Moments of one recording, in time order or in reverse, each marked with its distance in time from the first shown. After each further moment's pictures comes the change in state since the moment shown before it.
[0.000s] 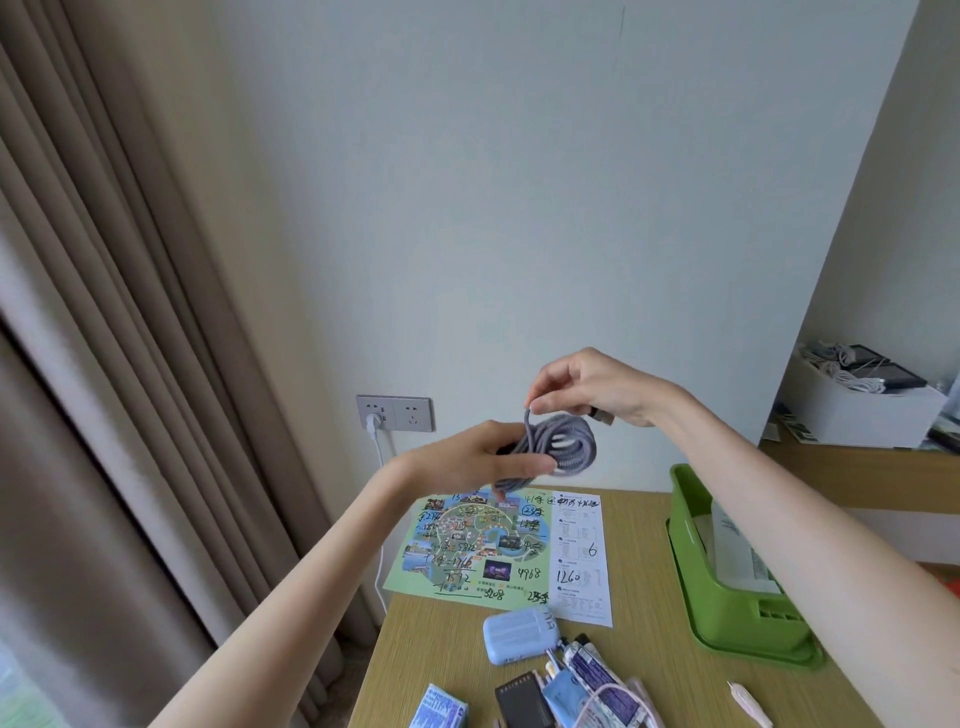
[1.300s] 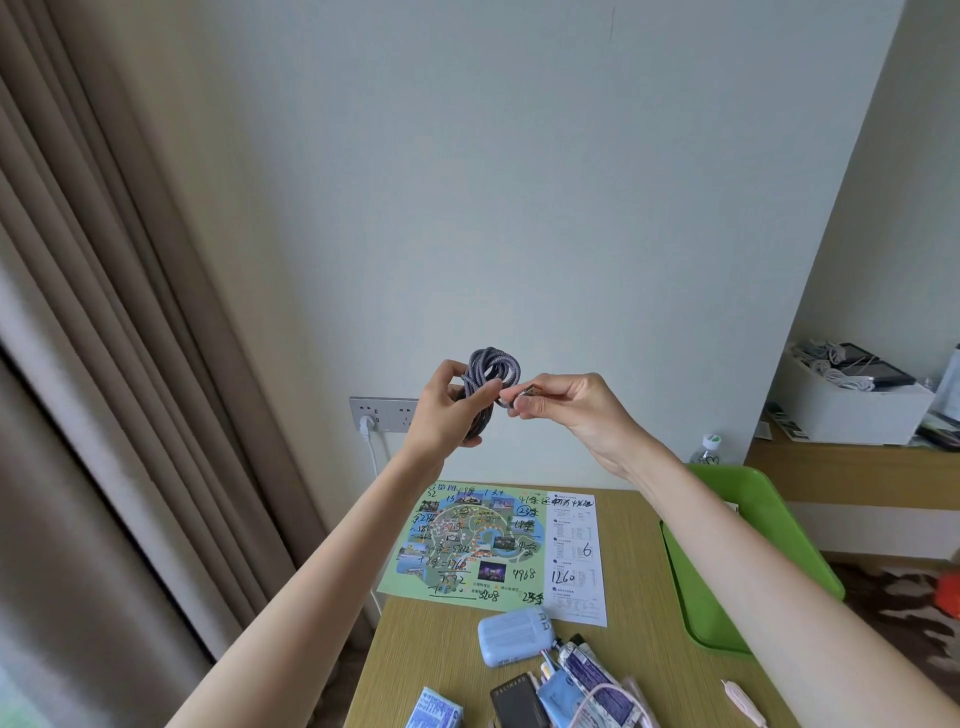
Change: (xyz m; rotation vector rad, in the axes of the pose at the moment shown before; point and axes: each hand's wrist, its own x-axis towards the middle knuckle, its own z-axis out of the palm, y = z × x) left_hand 0.028 -0.023 -0.011 -0.372 0.783 -0.137; right_hand -0.009 0.019 0.044 0.502 0.259 -0.229
